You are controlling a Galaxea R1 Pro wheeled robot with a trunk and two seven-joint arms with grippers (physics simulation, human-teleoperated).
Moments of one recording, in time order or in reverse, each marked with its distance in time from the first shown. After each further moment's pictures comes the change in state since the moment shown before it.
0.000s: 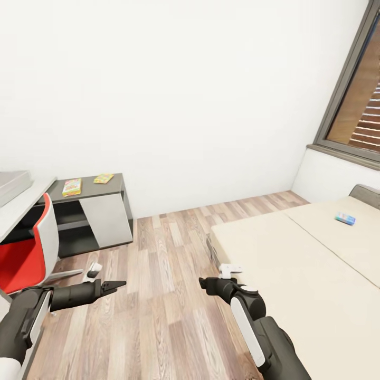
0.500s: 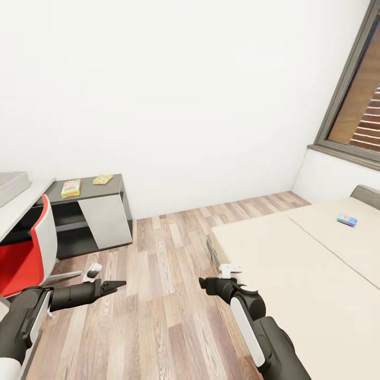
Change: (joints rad) left arm 0.000 0.000 0.000 0.000 0.000 0.000 0.000; right arm 0.000 0.001 0.000 0.000 0.000 0.000 -0.001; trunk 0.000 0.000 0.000
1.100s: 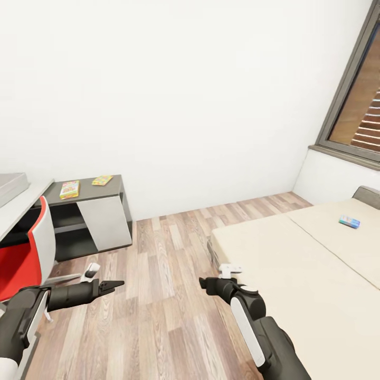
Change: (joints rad) left arm 0.000 0.013 0.000 0.000 0.001 0.000 0.000; right arm 0.000 0.000 -0.002 0.000 0.000 0.000 0.000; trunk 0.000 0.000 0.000
